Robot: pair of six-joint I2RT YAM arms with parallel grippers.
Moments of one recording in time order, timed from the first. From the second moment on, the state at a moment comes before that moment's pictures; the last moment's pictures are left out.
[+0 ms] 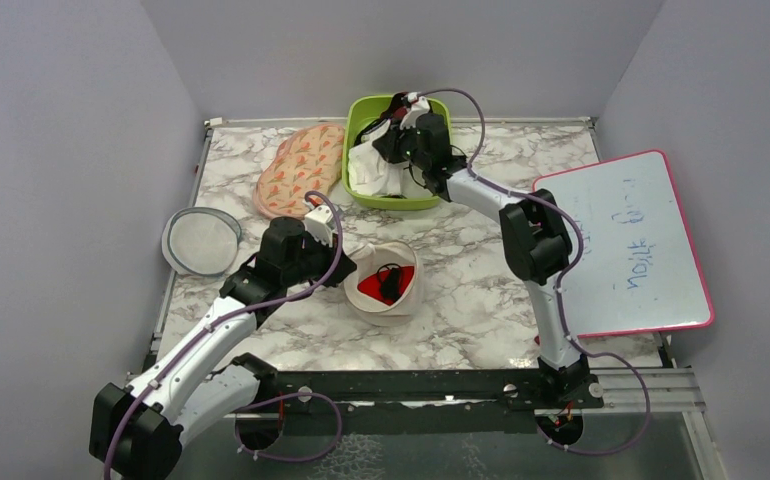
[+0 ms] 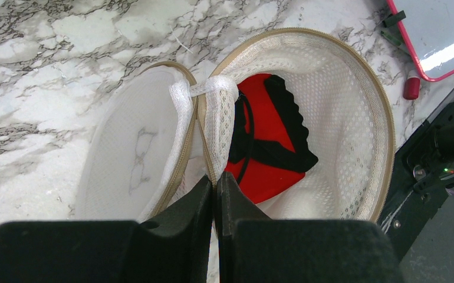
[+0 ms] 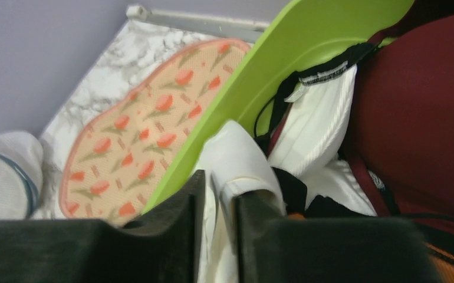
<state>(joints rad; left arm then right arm) -0.49 0.90 0.63 -0.26 0.34 -0.25 0.52 2.26 1.75 0.33 -0.18 0.35</state>
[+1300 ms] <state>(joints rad) -0.49 0.97 0.63 -0.22 0.43 -0.26 0.95 1.51 1.15 -0.37 -0.22 0.23</state>
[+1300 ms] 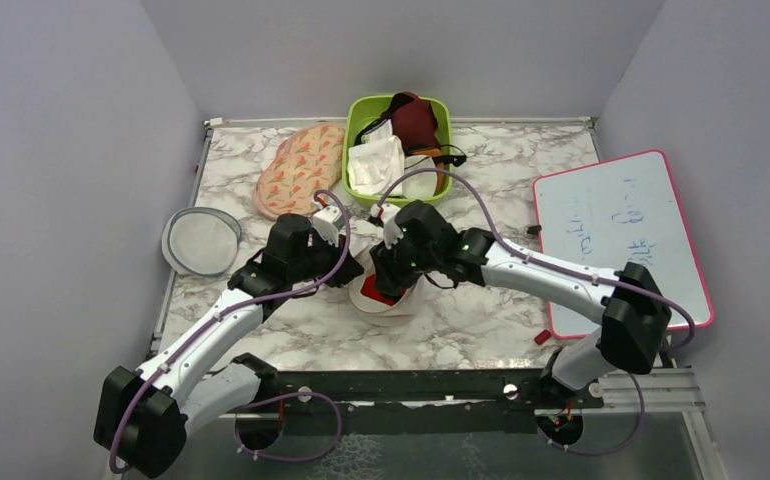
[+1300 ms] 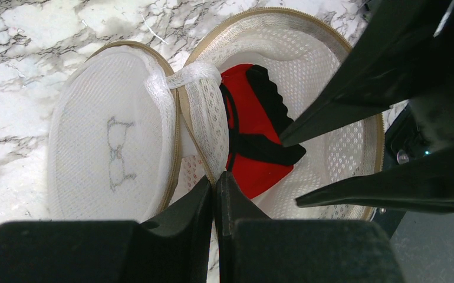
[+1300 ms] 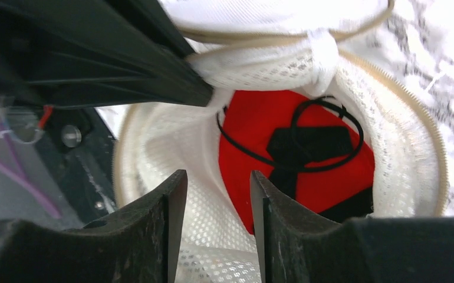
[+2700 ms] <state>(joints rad) -0.49 1.05 0.63 -0.19 0.48 -0.26 1.01 1.58 0.87 -0.05 0.17 0.27</state>
